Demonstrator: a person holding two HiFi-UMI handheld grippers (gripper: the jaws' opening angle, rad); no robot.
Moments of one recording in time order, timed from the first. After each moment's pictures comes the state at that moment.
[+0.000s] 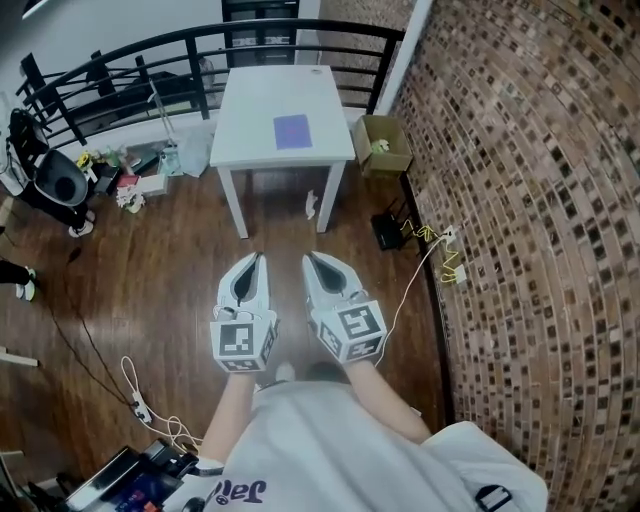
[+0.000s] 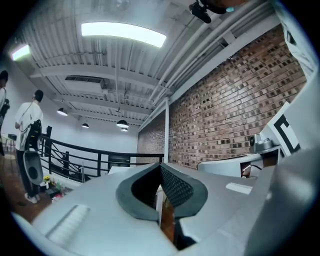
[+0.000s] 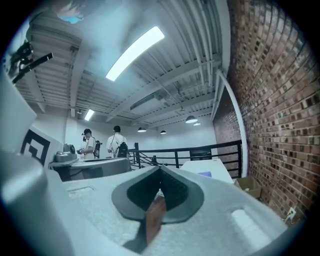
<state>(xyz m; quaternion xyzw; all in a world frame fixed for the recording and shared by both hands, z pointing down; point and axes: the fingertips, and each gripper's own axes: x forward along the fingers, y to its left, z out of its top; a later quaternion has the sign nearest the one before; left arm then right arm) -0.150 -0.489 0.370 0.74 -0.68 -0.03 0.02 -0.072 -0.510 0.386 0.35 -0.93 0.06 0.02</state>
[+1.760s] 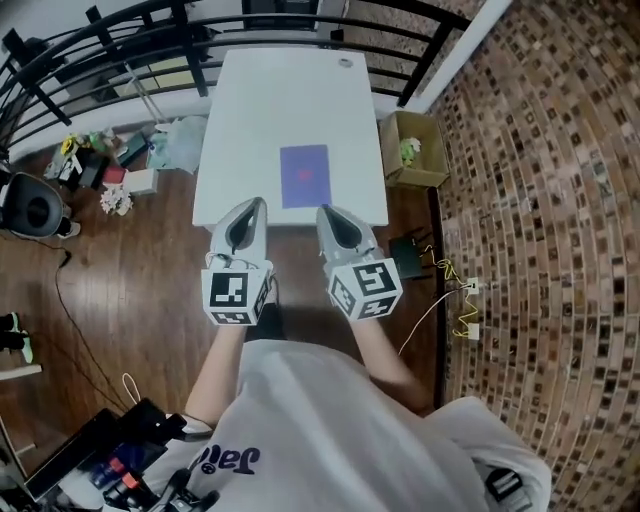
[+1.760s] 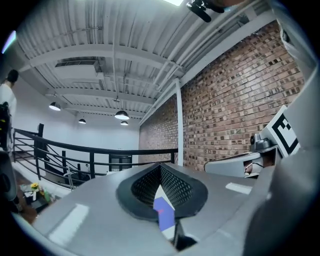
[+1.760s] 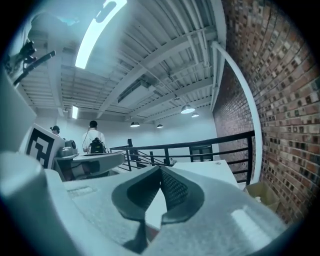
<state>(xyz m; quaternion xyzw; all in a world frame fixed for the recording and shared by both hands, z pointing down) -0.309 -0.971 0.408 0.73 -0.68 0.01 0.03 -0.209 -0.997 0.432 0.34 -0.93 0.10 0.05</state>
